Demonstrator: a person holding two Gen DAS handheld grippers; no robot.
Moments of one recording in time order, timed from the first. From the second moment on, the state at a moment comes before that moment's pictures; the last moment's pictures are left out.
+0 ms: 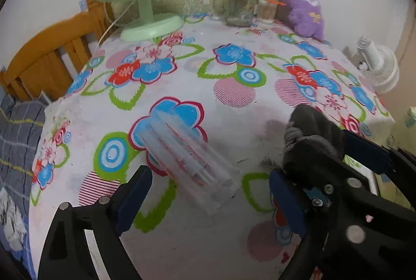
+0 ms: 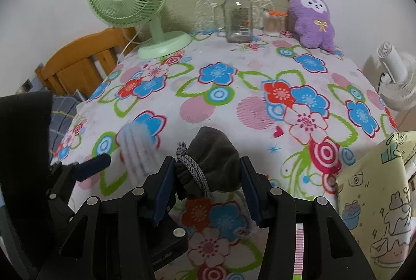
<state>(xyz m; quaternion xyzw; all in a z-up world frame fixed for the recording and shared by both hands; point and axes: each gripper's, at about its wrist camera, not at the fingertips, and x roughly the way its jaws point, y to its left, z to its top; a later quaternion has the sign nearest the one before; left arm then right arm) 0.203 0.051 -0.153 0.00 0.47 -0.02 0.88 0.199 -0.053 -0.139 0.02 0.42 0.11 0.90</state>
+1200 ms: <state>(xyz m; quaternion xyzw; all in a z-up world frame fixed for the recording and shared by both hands) 0.185 0.029 -0.126 0.00 0.43 -0.01 0.90 0.191 -0.074 -0.124 0.04 0.40 0.09 0.91</state>
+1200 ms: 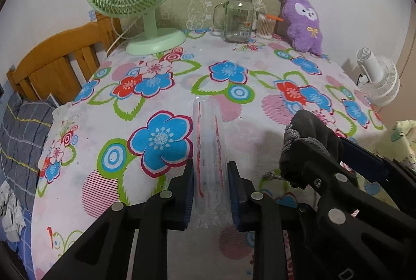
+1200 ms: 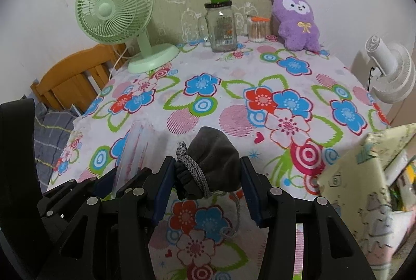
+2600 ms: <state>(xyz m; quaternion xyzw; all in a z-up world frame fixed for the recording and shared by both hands) 0.074 -0.045 -0.015 0.02 0.31 -0.04 0.95 0.072 -0.141 -0.012 0.02 0.29 0.07 0.95</state>
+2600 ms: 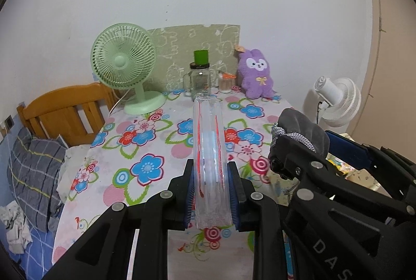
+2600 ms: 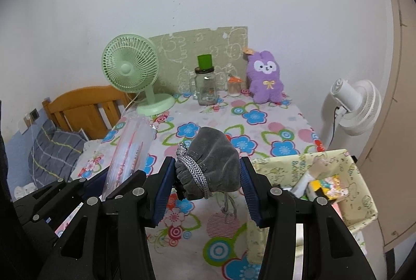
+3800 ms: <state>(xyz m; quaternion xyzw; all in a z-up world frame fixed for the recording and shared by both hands) 0.103 -0.169 -0.046 0.06 0.34 -0.15 0.93 0.095 -0.262 -0.043 0.04 0.32 -0.01 0.95</state>
